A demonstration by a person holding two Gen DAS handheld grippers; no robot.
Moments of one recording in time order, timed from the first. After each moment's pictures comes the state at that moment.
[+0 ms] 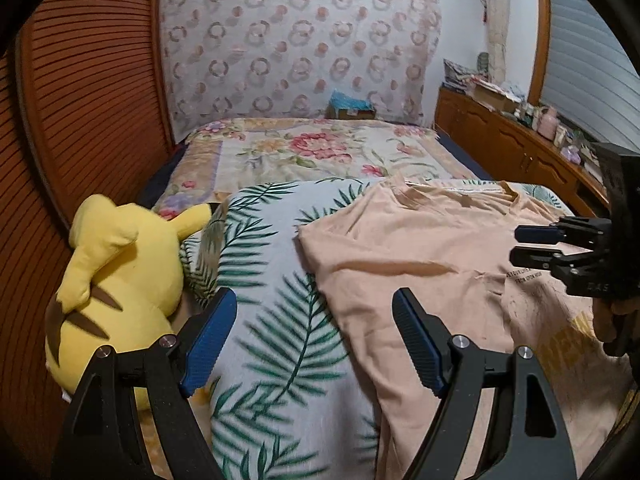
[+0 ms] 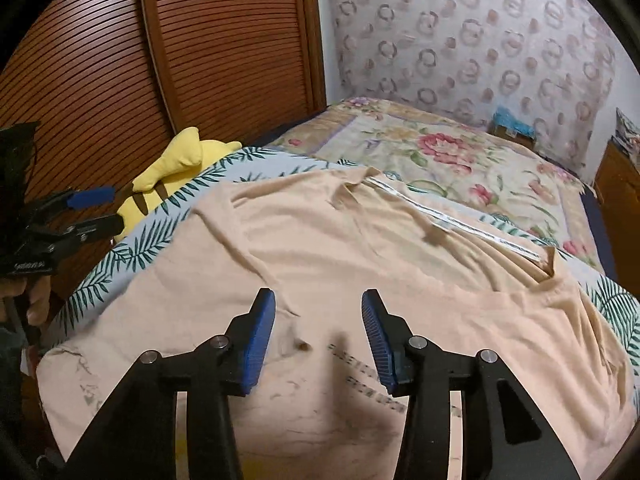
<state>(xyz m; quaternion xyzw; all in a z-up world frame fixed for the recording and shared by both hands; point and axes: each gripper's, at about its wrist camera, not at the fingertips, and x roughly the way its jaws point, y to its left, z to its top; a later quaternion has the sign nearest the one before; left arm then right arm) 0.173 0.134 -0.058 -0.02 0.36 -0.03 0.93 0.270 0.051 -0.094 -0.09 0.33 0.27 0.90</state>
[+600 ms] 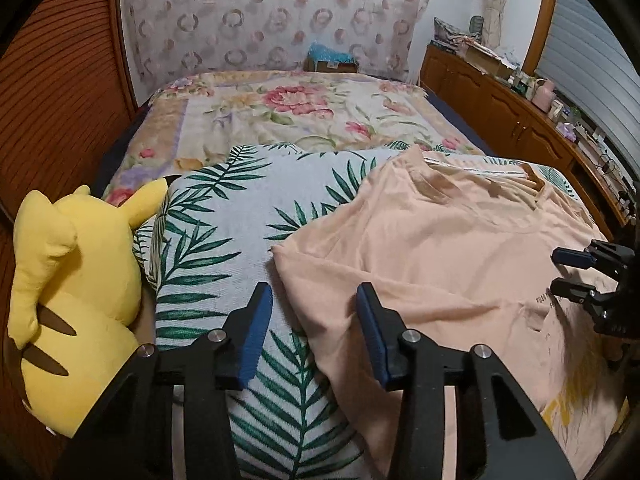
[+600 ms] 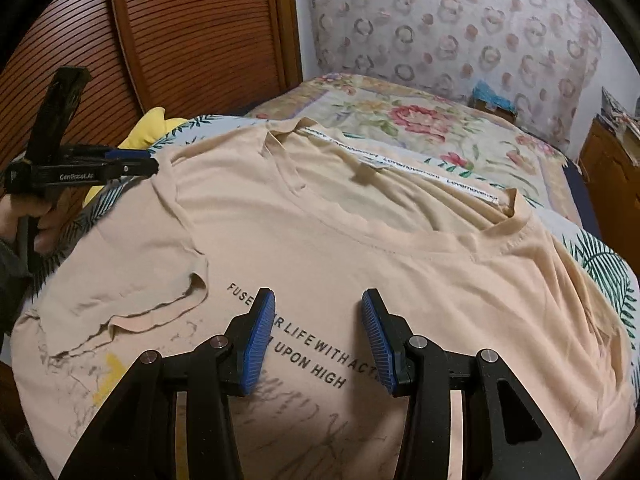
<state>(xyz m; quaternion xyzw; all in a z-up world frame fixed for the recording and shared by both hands) 0.261 0.134 -0.091 -0.03 0.44 -0.08 0.89 0.275 -0.013 -0.073 -0.09 0.36 0.24 0.90</state>
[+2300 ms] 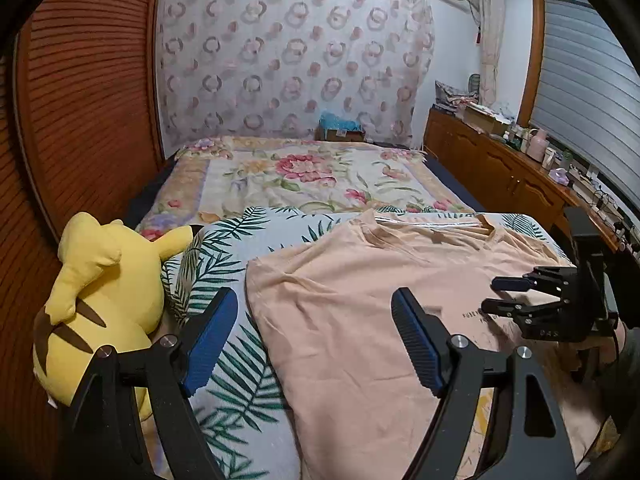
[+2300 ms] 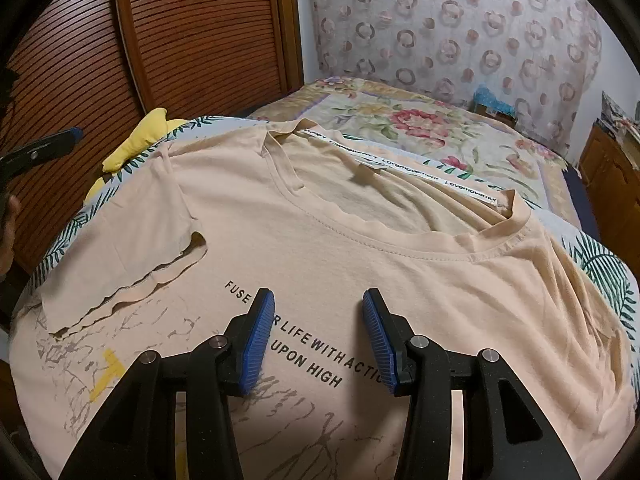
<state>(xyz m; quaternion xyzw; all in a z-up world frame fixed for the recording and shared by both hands) 0.170 0.114 -0.030 -0.04 0.32 -0.04 0.94 0.265 -0.052 -0.071 -0.10 0.35 0.25 0.90</state>
